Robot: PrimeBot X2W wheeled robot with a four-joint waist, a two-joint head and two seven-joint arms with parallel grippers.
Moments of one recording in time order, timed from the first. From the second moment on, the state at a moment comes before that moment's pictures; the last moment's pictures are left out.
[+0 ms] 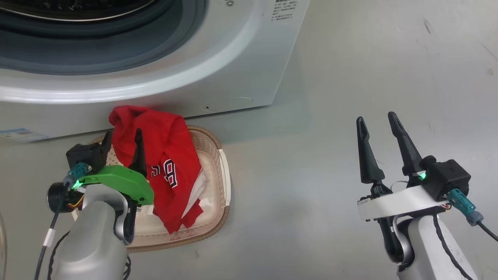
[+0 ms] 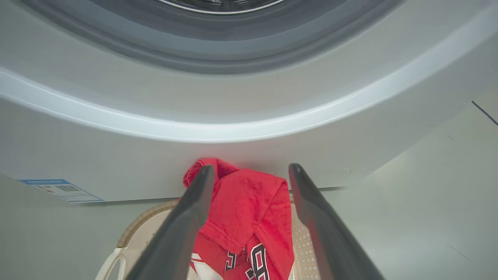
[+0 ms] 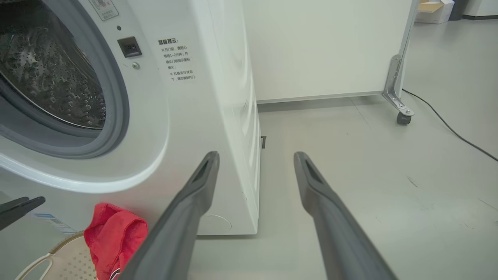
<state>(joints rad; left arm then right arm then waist) -0.53 0.04 -0.19 0.78 -0.44 -0.01 -0.25 -0.15 -0.05 0.18 0.06 0.30 0.12 -0.26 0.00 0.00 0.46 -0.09</state>
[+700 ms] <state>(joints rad) -0.33 0.04 -0.26 0.52 -0.31 0.05 -0.25 -0.08 -0.05 0.19 0.12 0.30 0.12 -0.26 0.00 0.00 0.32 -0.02</state>
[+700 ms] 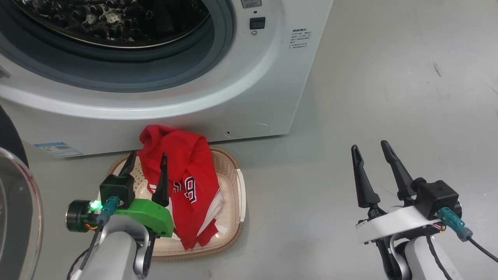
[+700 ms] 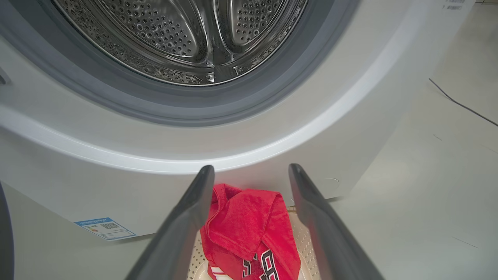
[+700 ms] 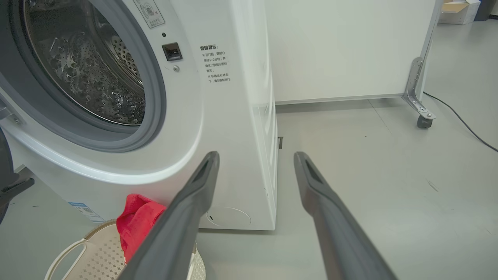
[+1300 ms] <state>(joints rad) -0.20 0.04 -0.29 0.38 -0.26 0.09 -0.25 -0.03 -0.04 0.21 0.15 0.31 0.12 -0.26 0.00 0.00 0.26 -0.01</state>
